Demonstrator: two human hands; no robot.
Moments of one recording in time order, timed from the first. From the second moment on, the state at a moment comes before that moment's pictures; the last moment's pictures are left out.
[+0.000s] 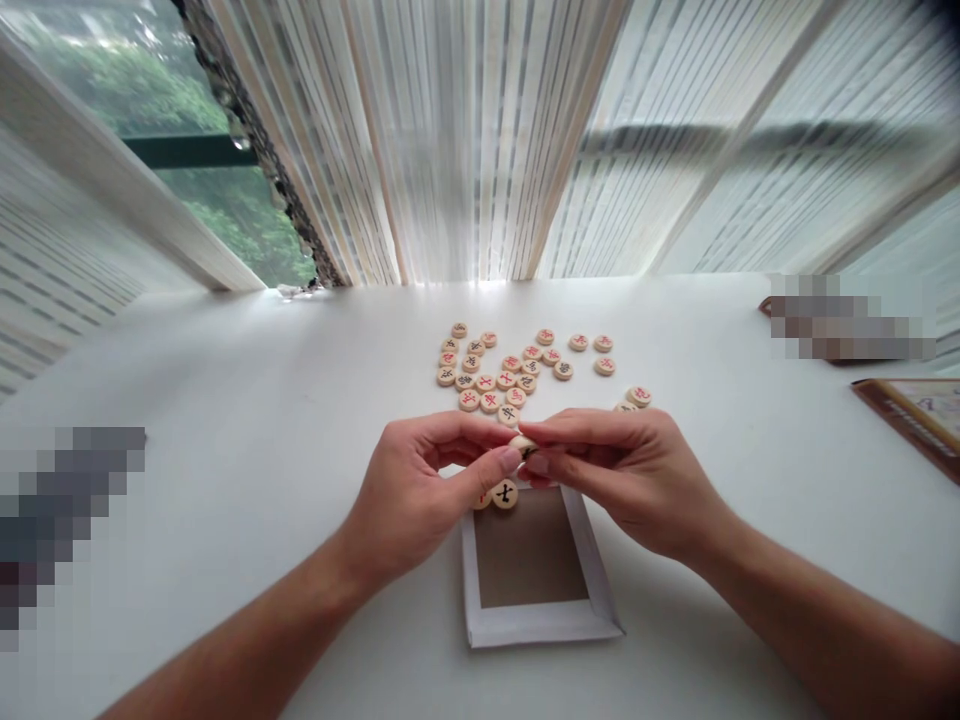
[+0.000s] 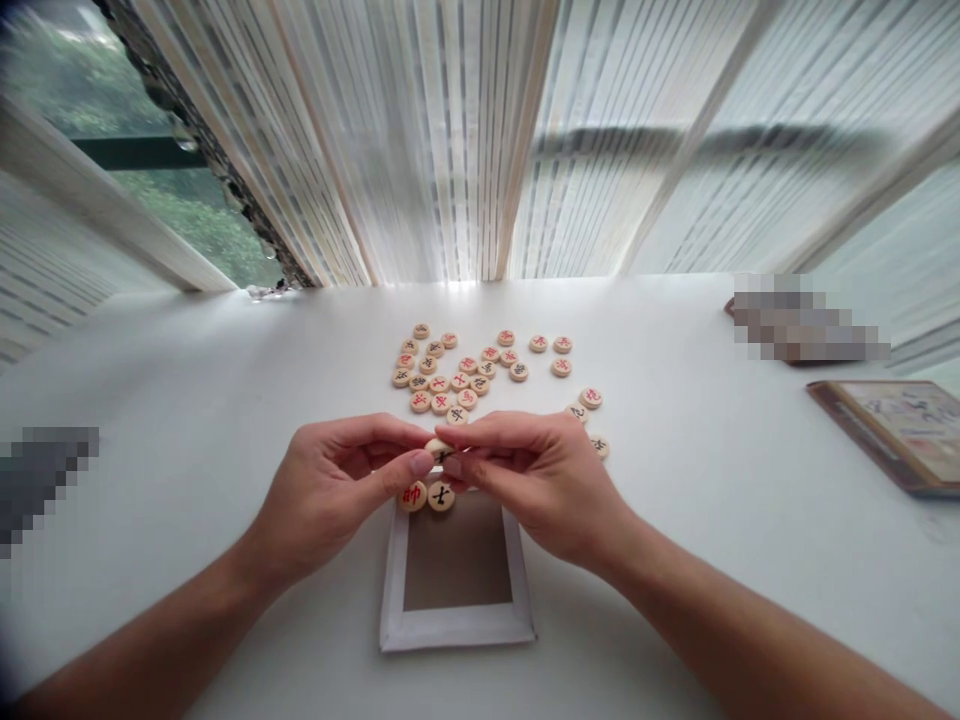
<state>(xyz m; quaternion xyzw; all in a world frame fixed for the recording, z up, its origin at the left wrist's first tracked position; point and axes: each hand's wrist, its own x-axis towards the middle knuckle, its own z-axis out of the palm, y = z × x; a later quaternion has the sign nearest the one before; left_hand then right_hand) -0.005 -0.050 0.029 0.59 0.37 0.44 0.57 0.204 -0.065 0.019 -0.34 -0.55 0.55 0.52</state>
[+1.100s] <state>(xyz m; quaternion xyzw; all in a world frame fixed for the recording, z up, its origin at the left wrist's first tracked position) 0.001 -0.049 0.033 0.51 0.34 0.46 0.64 0.206 -0.064 0.019 -0.36 -0.43 0.68 0.48</state>
